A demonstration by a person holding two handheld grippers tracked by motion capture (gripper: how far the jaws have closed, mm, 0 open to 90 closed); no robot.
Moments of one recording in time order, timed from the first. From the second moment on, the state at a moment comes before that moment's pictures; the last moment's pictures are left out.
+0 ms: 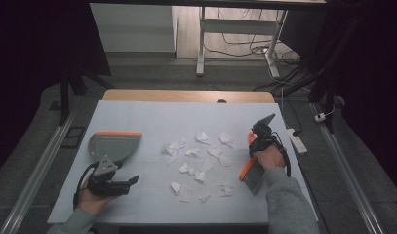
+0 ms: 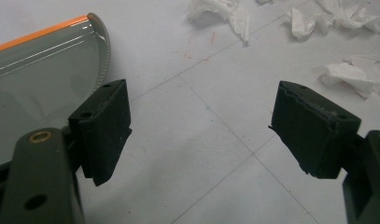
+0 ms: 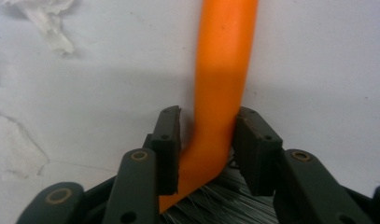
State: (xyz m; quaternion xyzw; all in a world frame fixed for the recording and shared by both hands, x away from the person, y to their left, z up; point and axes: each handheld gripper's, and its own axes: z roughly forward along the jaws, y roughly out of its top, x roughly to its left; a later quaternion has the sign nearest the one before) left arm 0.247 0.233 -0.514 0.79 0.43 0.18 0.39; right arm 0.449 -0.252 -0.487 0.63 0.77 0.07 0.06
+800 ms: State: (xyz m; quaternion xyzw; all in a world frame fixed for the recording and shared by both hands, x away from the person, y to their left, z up) left arm 0.249 0.234 -0.516 0.79 0.44 0.18 0.38; right arm 0.439 -0.282 -0.474 0.56 0.81 0.16 0.02
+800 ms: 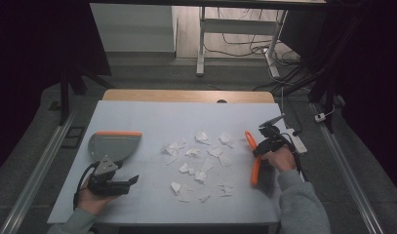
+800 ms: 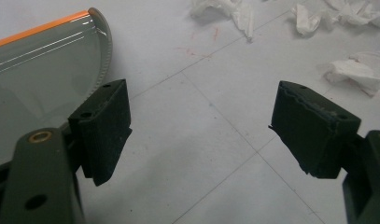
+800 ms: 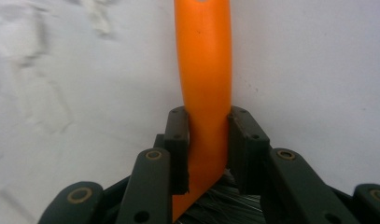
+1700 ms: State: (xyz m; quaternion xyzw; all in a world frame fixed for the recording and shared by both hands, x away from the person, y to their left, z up) left arm 0.254 0.232 -0.516 0.79 0.45 0.19 0.38; right arm 0.387 -0.301 -0.413 0.48 0.76 0.44 0.02
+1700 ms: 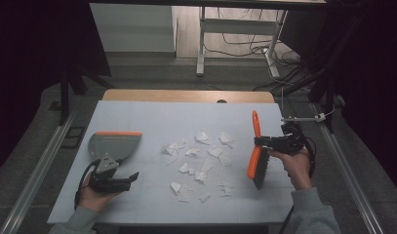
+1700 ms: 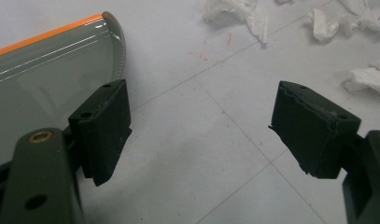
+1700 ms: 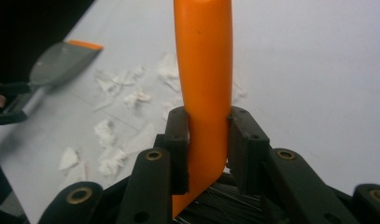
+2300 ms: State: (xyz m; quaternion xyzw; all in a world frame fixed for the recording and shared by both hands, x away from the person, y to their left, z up) left arm 0.257 0.227 -0.511 0.79 0.45 0.20 0.38; right arm 0.387 -0.273 -0.411 0.43 0.72 0.54 0.01
